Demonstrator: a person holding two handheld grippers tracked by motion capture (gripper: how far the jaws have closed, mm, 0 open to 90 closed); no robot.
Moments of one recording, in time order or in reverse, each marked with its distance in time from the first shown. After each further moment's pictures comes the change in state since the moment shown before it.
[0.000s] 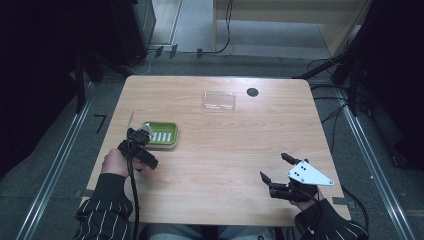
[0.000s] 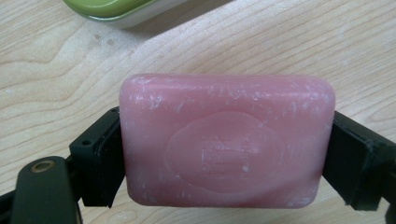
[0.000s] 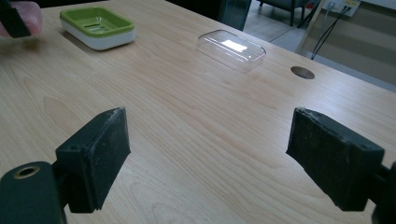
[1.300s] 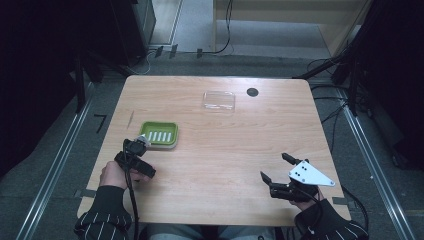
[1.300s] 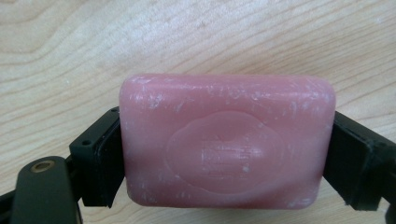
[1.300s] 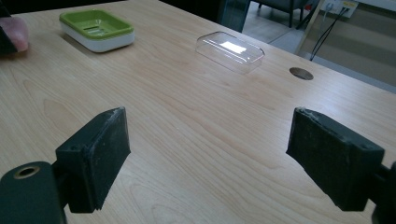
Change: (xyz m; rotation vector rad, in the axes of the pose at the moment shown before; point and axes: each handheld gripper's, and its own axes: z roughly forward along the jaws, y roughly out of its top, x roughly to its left) left arm -0.003 -0.028 0.017 -0.013 0.004 -0.053; right arm 0.000 0.000 -0.001 -0.004 -0.003 0.007
